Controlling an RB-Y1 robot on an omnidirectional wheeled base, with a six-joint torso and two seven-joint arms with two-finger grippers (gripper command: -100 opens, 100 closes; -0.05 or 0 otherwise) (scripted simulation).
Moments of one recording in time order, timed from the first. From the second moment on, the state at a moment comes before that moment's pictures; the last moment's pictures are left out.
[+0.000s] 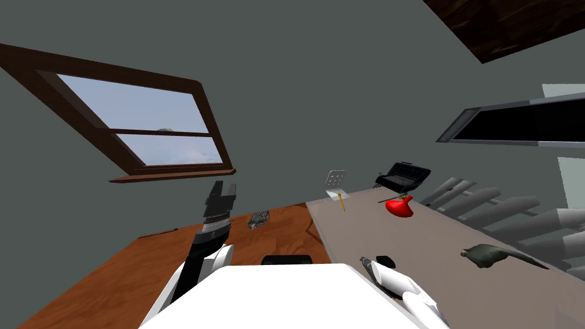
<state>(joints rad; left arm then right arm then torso) 0.54 -0.04 0.07 -2.23 -0.06 -0.59 0.01 0.15 -0.57 -0.03 -0.80 -0.54 0.56 0.60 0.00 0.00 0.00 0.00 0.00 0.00</state>
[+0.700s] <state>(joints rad) 0.54 -0.04 0.07 -2.23 -0.06 -0.59 0.01 0.15 -0.59 -0.01 -0.73 -0.57 0.63 0.63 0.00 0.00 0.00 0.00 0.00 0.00</state>
